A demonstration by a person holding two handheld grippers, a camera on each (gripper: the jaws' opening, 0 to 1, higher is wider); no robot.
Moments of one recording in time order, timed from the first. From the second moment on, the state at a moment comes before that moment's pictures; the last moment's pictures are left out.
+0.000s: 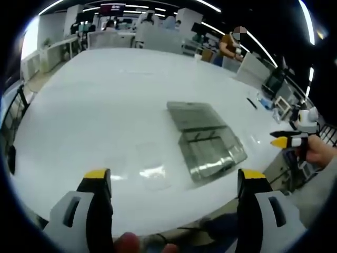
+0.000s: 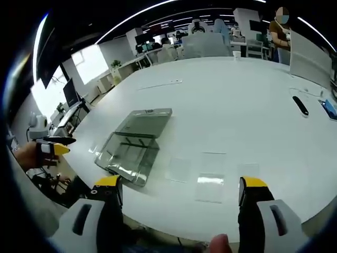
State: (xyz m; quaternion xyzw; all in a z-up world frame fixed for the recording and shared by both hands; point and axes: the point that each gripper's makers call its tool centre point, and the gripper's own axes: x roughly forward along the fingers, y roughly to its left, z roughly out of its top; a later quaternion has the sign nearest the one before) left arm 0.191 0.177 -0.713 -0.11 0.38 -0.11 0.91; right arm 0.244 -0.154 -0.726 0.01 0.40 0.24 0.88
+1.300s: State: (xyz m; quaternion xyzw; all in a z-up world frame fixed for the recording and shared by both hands) left arm 0.189 0.171 -0.709 -0.11 0.37 -0.12 0.91; right arm 0.244 -0.154 -0.727 0.01 0.40 0.25 0.88
